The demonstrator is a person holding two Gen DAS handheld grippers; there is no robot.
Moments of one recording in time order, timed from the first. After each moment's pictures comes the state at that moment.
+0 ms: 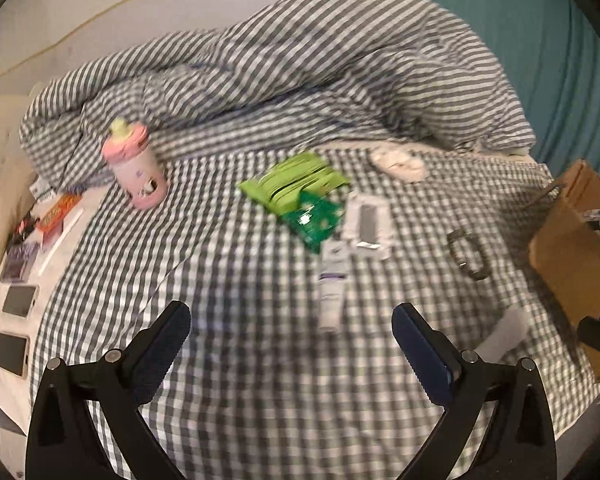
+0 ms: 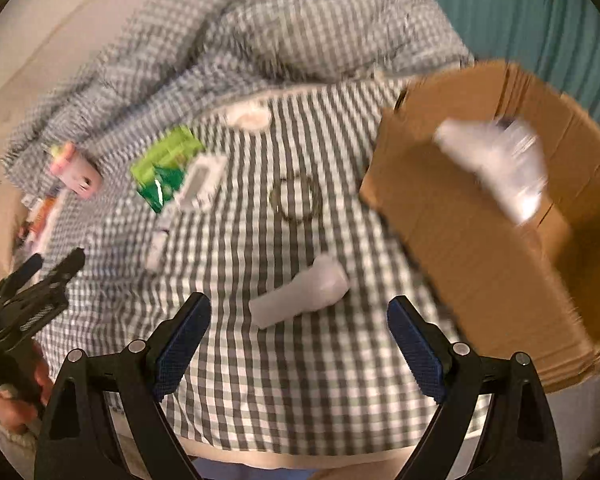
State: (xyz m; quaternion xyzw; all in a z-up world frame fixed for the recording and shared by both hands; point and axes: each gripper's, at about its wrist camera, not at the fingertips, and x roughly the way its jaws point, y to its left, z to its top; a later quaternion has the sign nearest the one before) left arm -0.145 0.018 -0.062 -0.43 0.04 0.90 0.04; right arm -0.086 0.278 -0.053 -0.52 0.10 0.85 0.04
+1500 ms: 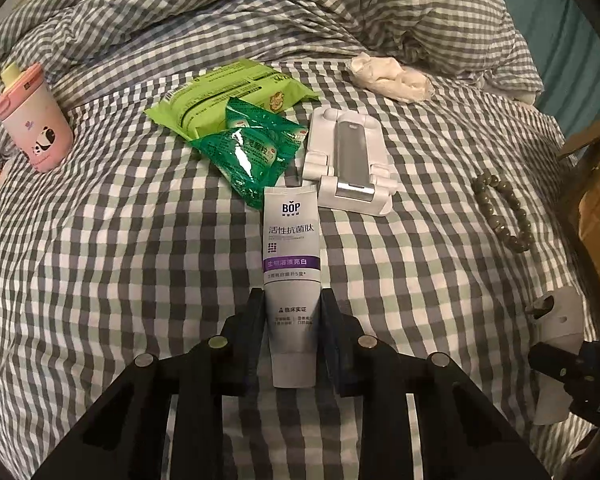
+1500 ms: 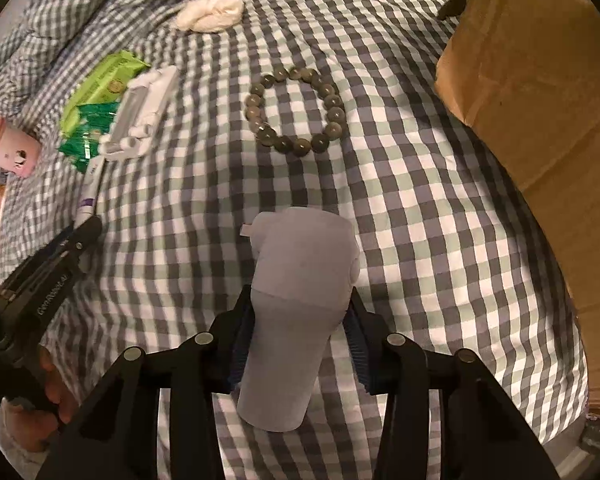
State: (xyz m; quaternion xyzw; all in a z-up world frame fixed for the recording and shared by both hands) left arm -0.215 0.065 -0.172 -0.51 0.03 0.85 0.10; right arm -0.132 0.276 -0.154 -0.60 0.12 0.79 0.06
